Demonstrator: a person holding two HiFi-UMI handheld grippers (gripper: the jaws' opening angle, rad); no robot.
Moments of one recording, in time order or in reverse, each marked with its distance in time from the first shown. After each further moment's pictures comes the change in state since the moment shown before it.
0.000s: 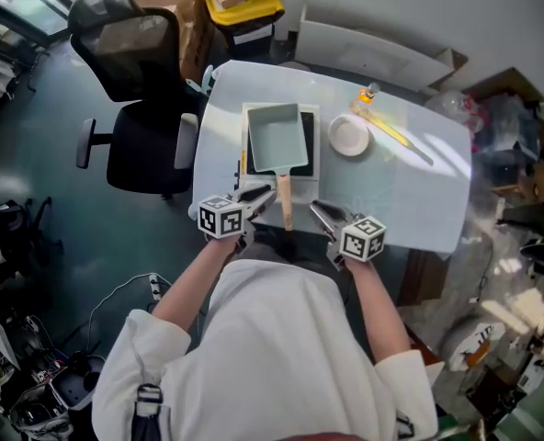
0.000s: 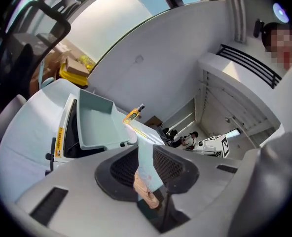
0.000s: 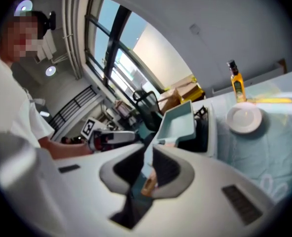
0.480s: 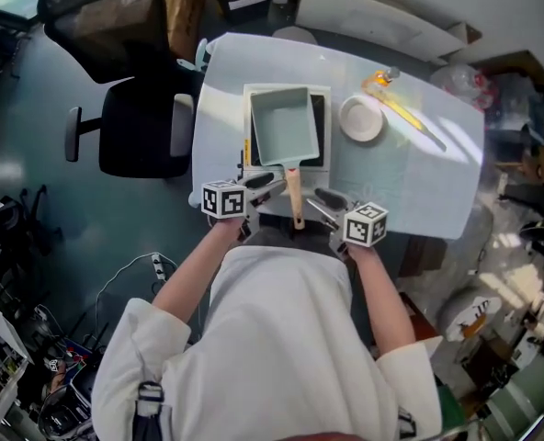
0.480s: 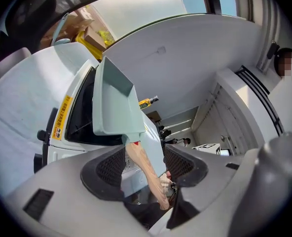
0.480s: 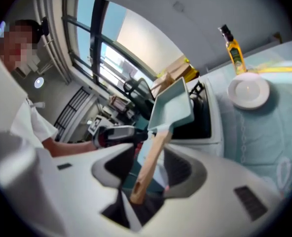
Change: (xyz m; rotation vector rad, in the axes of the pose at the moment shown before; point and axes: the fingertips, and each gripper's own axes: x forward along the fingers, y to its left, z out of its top) left arm 0.027 0.057 -0.022 -0.293 0.108 -0.073; right arm 0.048 -0.025 -0.024 0.161 0.134 0.010
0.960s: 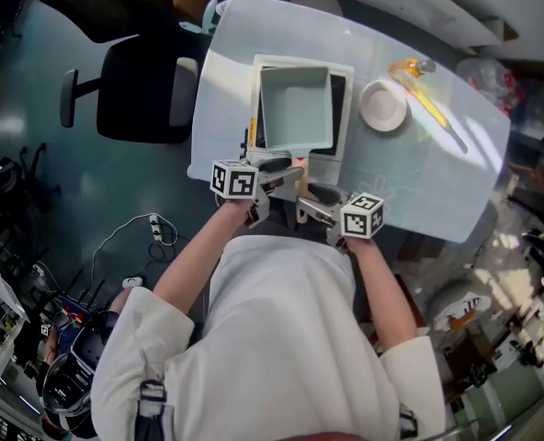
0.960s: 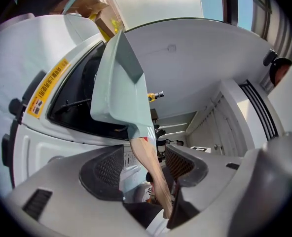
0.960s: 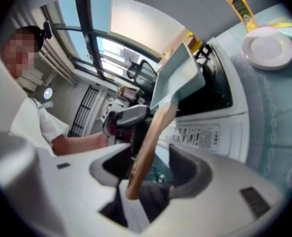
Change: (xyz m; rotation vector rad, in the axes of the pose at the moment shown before) left arm 0.037 0.013 -0.019 -0.146 0.045 -0.070; right arm 0.035 -0.001 -0.048 0.117 0.196 0.188
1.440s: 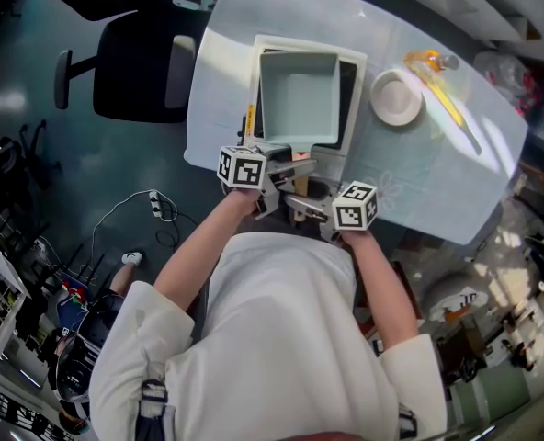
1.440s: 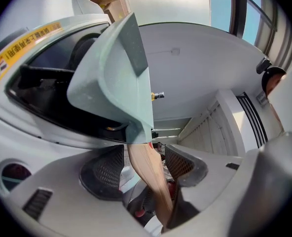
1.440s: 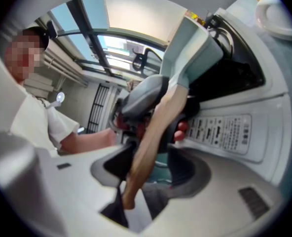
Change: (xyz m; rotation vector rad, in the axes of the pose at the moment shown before) left arm 0.035 -0.005 0.001 -0.097 -0.010 -0.098; right arm 0.030 0.008 -0.010 0.033 0.110 0.171
